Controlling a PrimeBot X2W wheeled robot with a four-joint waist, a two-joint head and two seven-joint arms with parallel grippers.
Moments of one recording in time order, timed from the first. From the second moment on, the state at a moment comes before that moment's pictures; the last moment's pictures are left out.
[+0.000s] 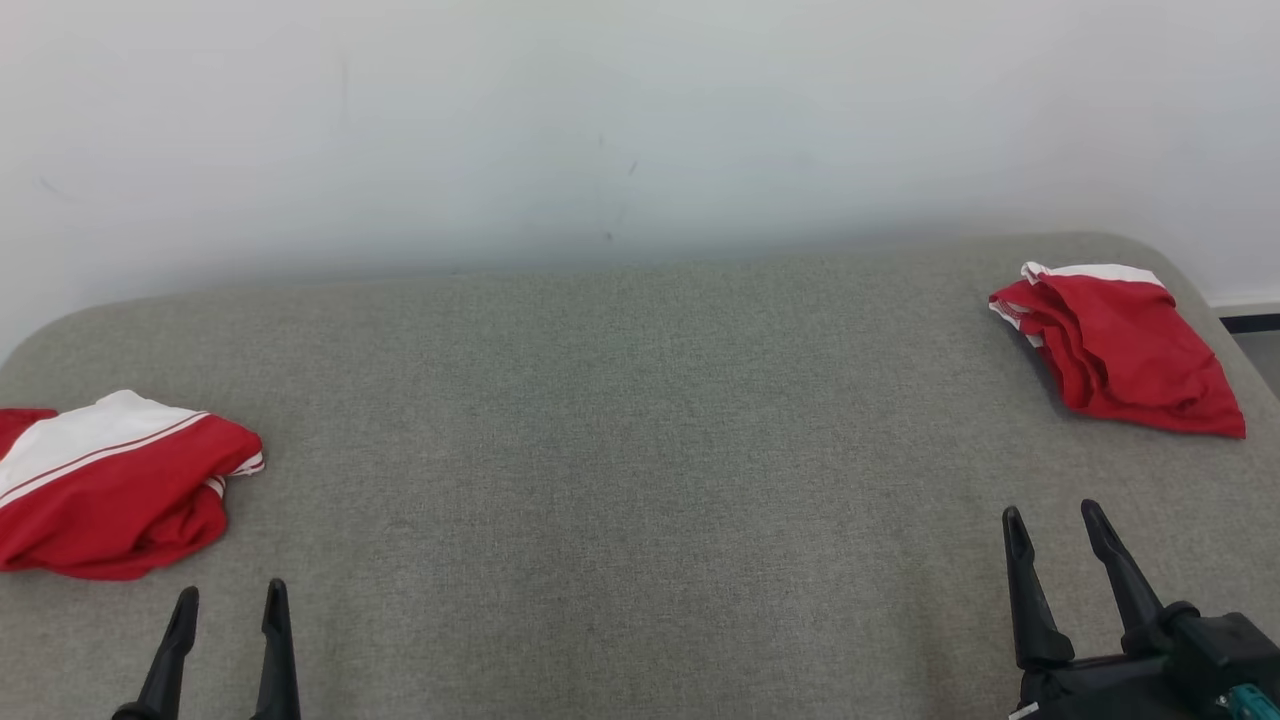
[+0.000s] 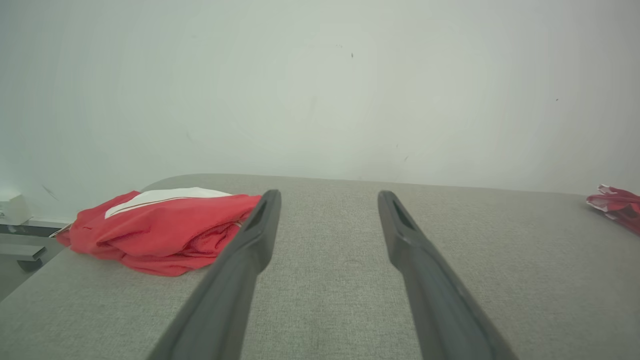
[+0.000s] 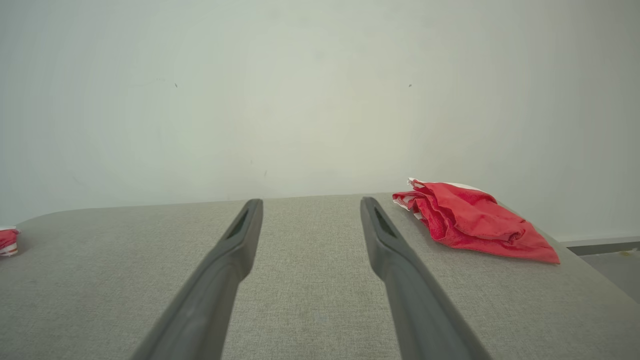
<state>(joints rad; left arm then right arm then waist) 0.09 0.09 0.14 0.03 -0.17 -0.13 -0.26 0.00 -0.17 0.03 0.14 0.24 0.13 -0.26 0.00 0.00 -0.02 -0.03</state>
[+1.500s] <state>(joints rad) -0.03 0.15 0.12 0.19 -0.16 -0.13 -0.26 0.04 -0.09 0.02 0.22 0.23 0.13 -0.26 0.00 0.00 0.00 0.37</state>
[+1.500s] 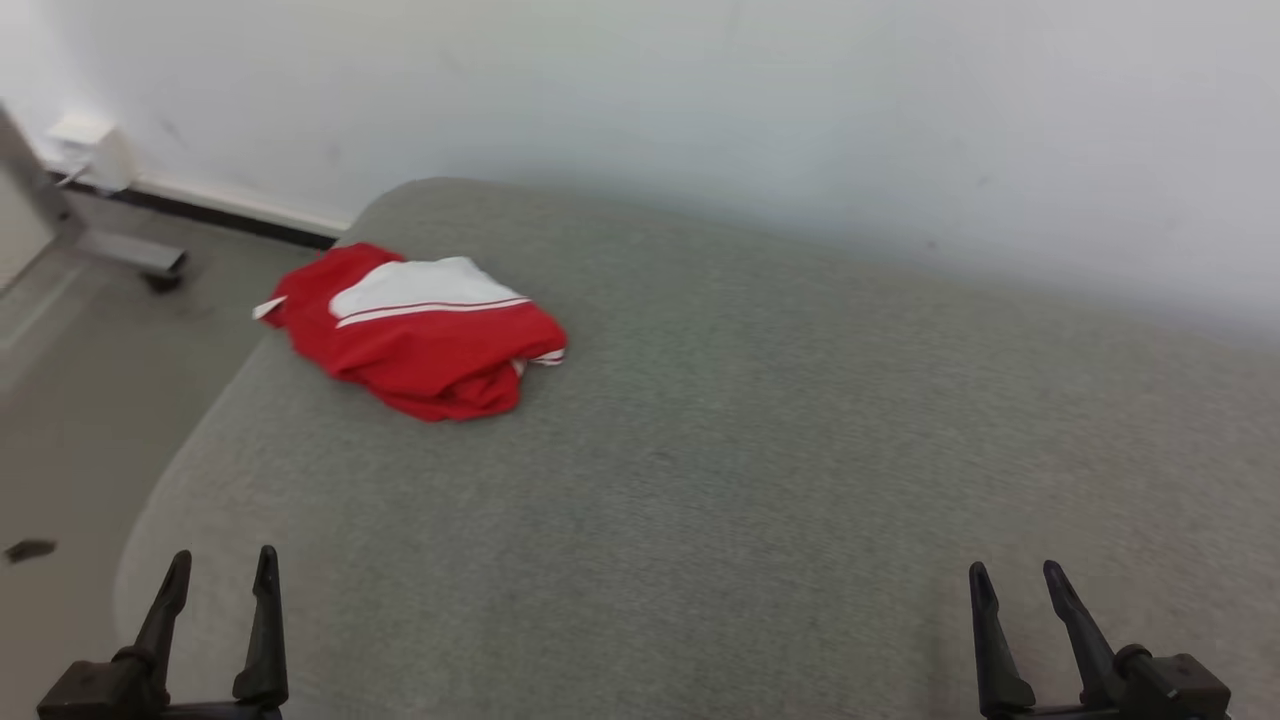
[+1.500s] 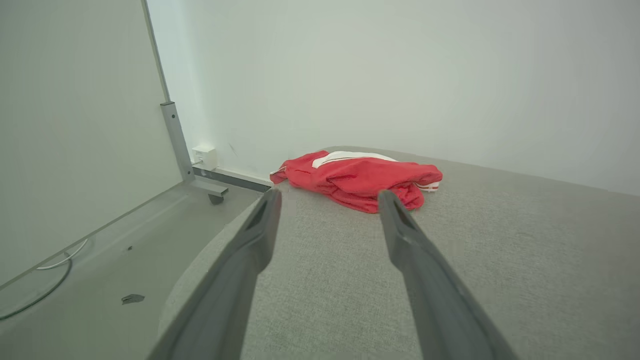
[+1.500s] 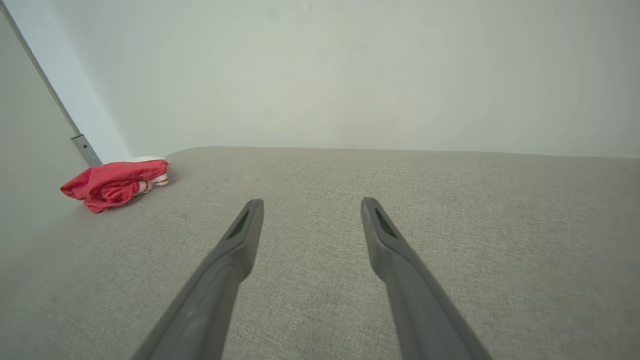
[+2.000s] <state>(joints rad) 0.01 0.13 0.22 0.15 -0.17 -0.13 -0.26 -0.05 -0.12 0.10 0.27 0.23 0.13 -0.26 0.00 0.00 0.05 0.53</state>
